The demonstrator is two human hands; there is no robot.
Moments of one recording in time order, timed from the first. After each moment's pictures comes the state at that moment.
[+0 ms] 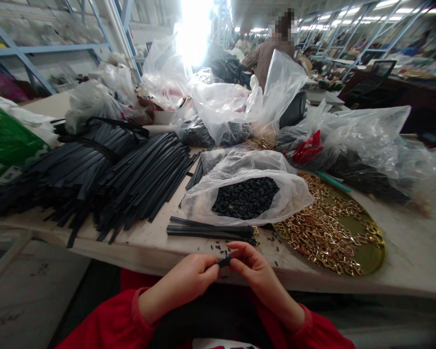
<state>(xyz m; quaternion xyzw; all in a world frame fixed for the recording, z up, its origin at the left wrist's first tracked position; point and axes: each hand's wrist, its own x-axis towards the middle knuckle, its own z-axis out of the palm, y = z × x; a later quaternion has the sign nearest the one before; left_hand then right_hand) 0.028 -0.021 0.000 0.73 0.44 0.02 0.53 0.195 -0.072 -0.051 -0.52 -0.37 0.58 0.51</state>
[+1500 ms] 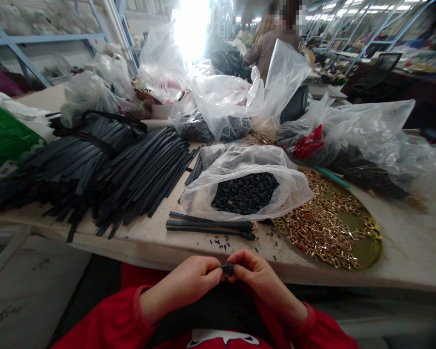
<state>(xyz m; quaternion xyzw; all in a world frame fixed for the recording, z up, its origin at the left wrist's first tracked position) 0.030 -0.029 -0.006 0.76 0.41 -0.03 0.51 0.197 -0.086 -0.058 -0.47 -0.28 0.70 0.45</state>
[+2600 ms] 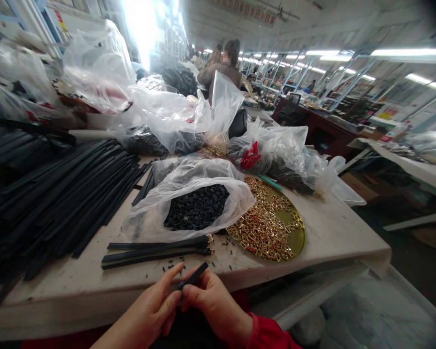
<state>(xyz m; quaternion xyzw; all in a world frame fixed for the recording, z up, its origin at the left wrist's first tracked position) 0.049 -0.028 -0.037 0.63 0.43 0.05 0.64 0.190 -0.086 -0.055 -0.45 -0.23 0.68 0.53</state>
